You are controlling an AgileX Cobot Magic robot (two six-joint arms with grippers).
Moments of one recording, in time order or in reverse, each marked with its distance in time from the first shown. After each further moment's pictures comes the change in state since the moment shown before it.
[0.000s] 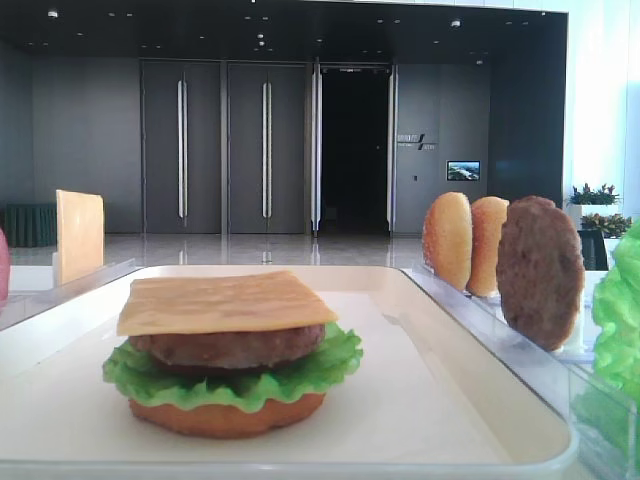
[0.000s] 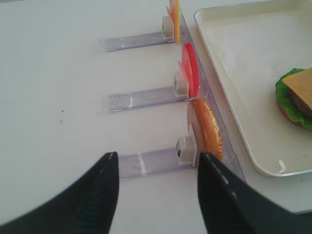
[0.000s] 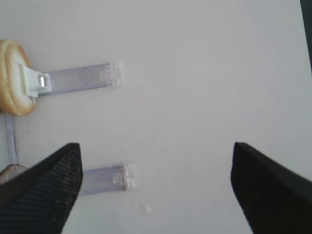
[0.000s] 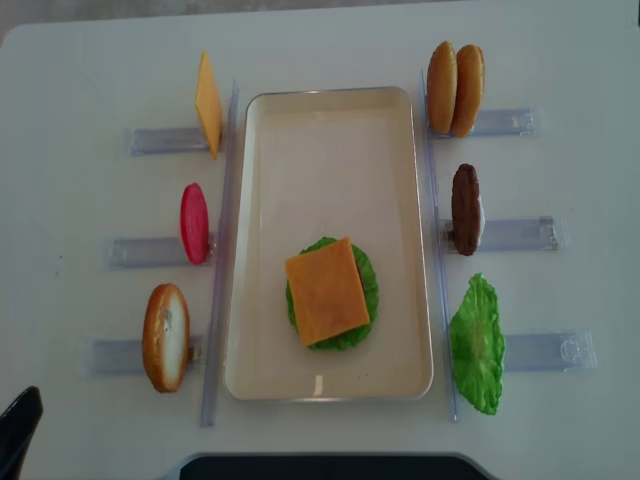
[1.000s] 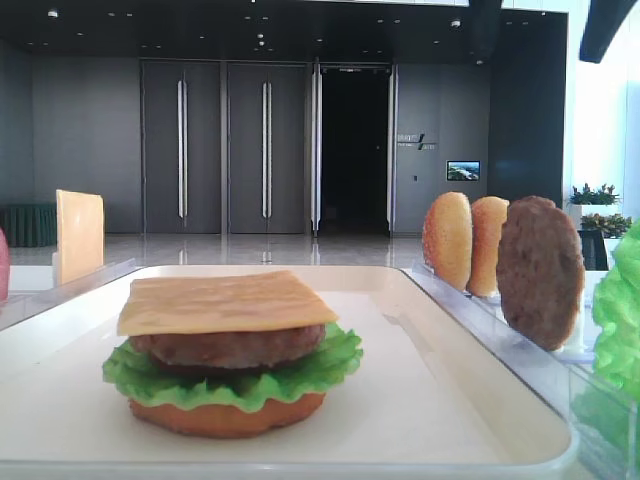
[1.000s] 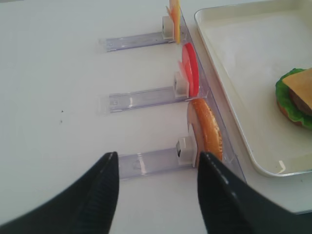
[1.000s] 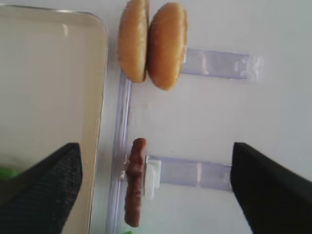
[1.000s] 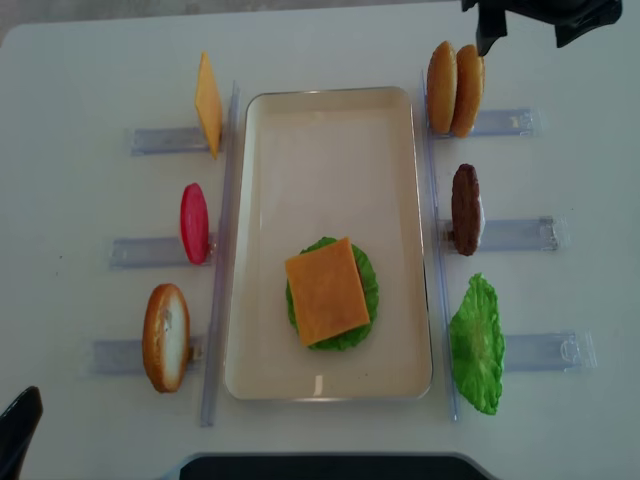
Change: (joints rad) left arm 0.000 0.000 0.000 0.000 0.000 0.000; right arm 0.451 0.156 -0.090 -0.092 0.004 0.233
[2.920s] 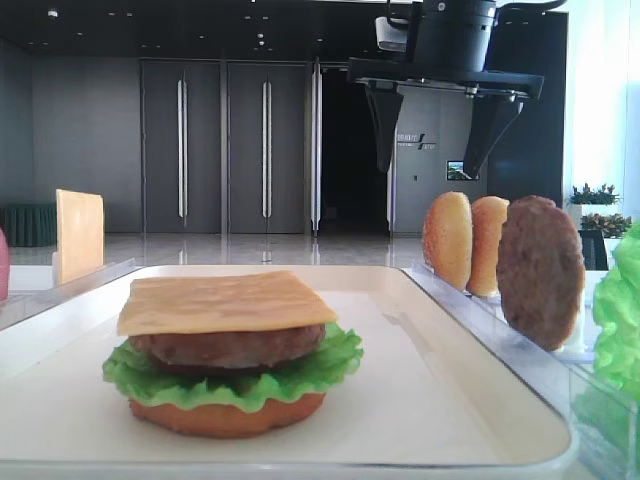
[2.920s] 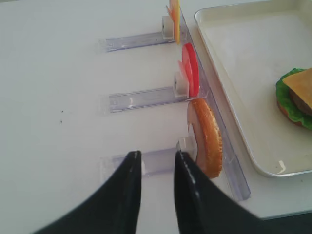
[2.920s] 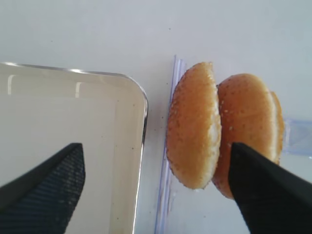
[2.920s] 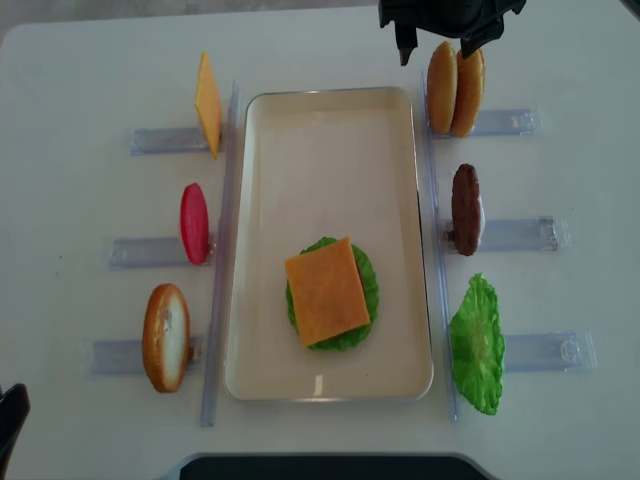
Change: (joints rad) left arm 0.000 0.000 0.000 0.000 -0.001 0.000; right arm 0.024 0.387 -0.284 0.050 -0.098 0.015
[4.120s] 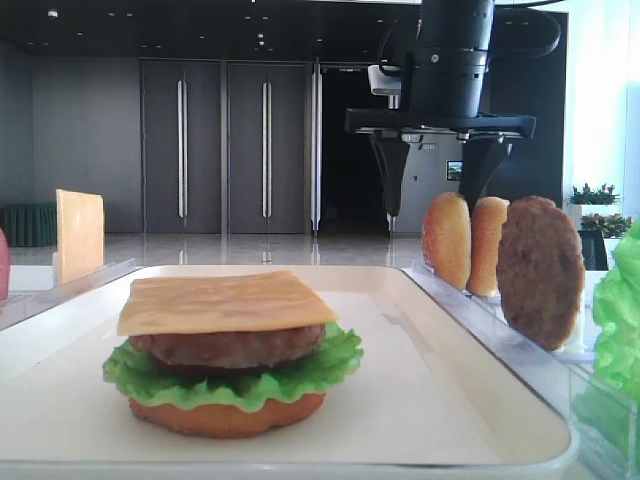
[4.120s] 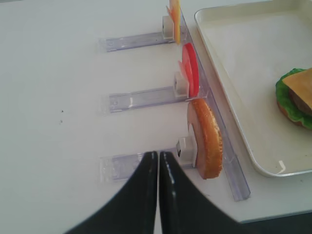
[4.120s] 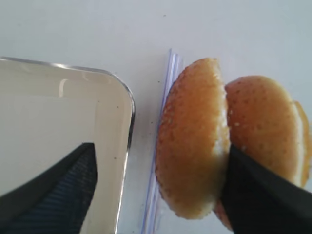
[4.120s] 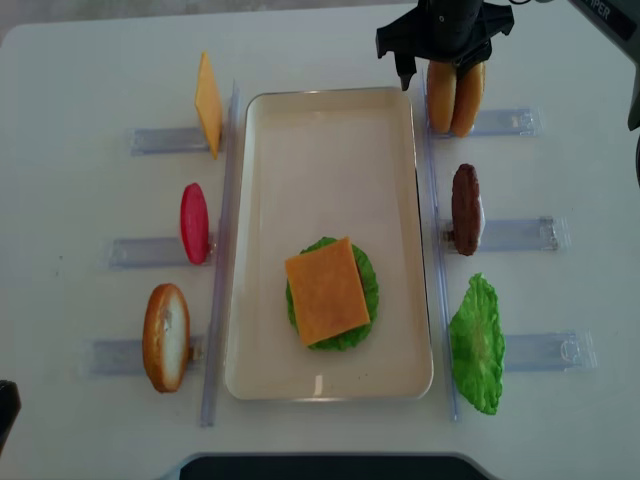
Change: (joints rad) left arm 0.000 0.000 0.000 0.000 0.000 0.000; right arm 0.000 0.081 -0.004 -0.026 -0.019 -0.026
